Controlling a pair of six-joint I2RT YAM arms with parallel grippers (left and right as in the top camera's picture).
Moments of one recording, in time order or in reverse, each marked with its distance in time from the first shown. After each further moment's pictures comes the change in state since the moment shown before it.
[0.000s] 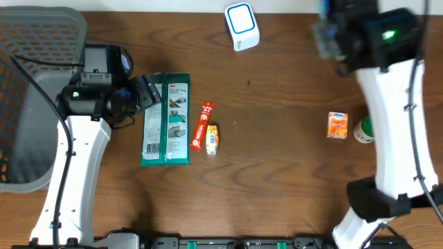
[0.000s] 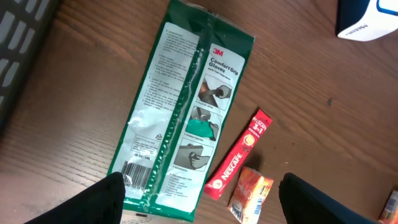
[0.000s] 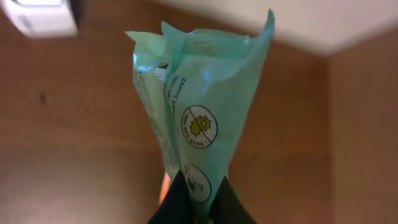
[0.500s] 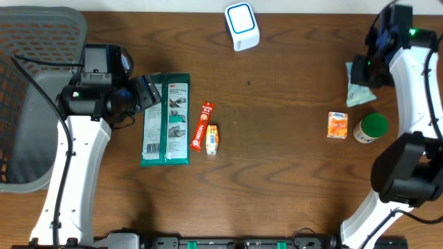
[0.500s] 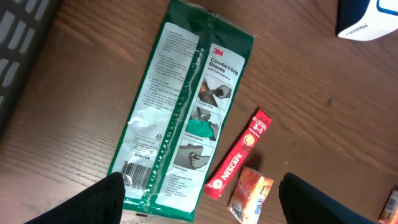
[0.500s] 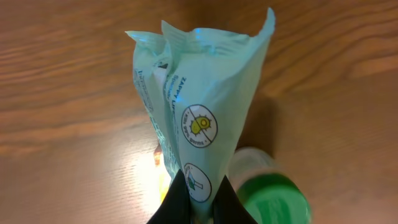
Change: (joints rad) left arm 0.000 0.000 0.000 -0.001 0.000 0.000; right arm -0.378 0.079 -0.571 0.344 -0.315 0.082
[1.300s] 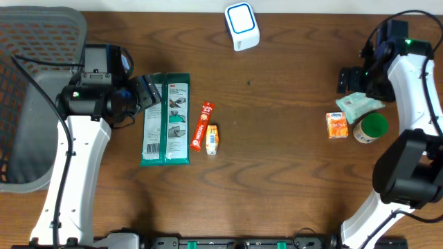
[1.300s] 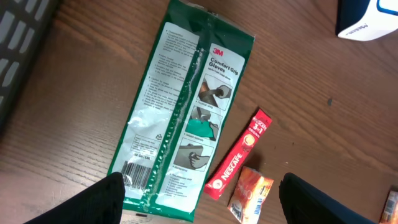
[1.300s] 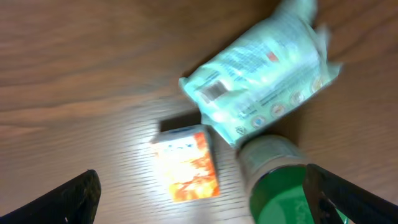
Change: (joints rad) left arm 0.000 0.000 0.000 0.000 0.000 0.000; right arm -0.021 -0.011 -0.069 -0.018 -0.104 -0.005
